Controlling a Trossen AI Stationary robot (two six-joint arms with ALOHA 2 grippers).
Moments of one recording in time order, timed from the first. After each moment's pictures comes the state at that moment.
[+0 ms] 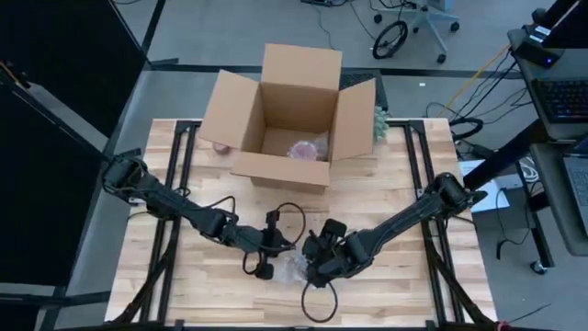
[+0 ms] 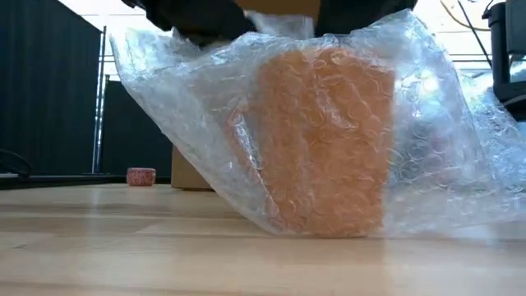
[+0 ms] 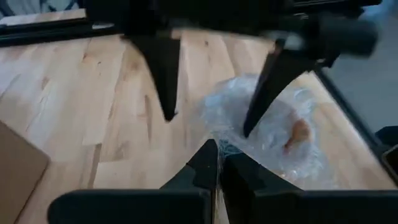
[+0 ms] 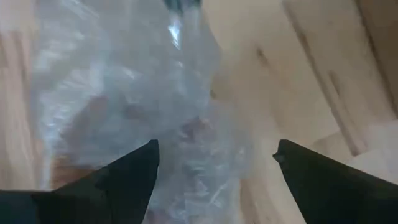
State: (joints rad) left arm -0.43 1.57 0.92 0.15 -0.26 -0.09; right arm 0.50 1.96 1.56 -0.86 0.39 0.79
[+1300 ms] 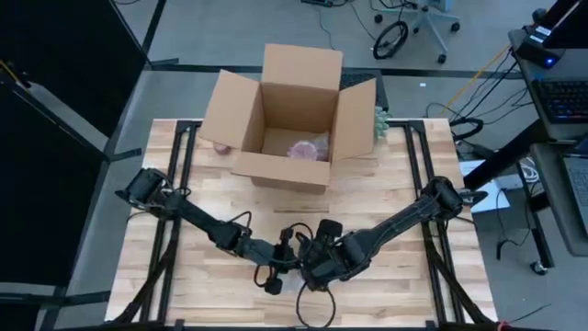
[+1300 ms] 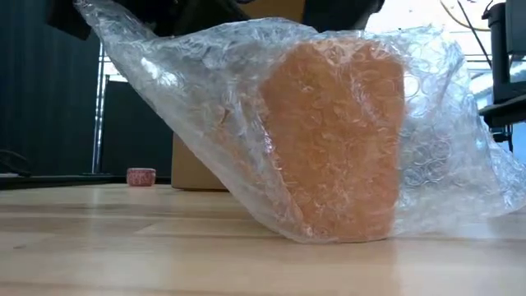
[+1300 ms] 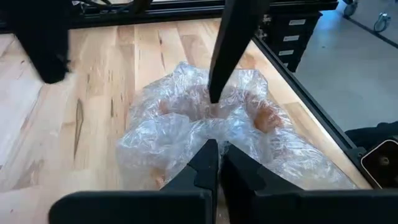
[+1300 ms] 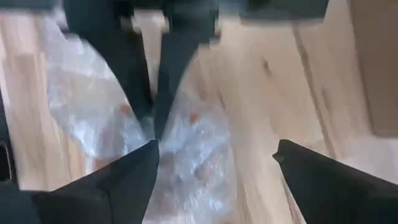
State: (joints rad) left arm -0.44 1.87 0.92 0.45 -0.15 -0.12; right arm 0.49 2.00 1.80 -1.05 0.38 0.69
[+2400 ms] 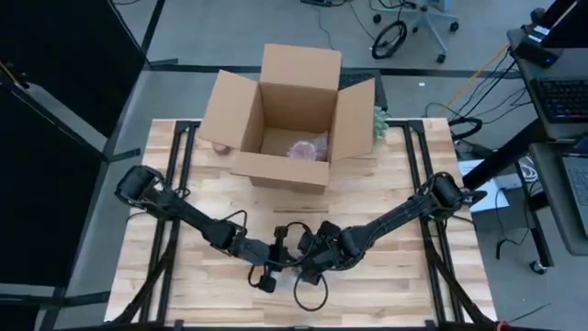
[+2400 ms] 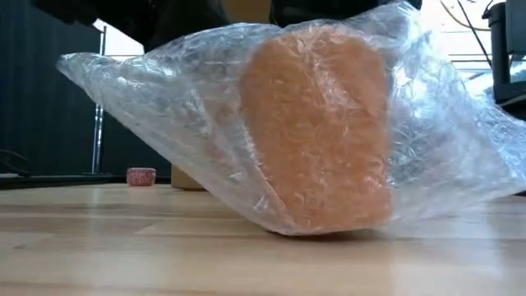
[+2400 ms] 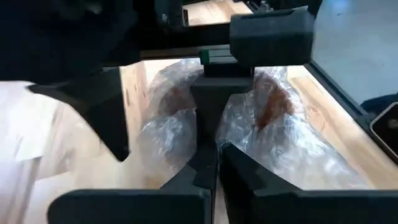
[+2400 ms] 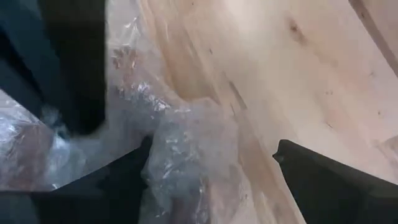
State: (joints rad) left arm -0.46 1.73 0.91 0.30 -0.20 -0.02; right arm 0.45 2.00 1.41 -0.64 0.26 0.85
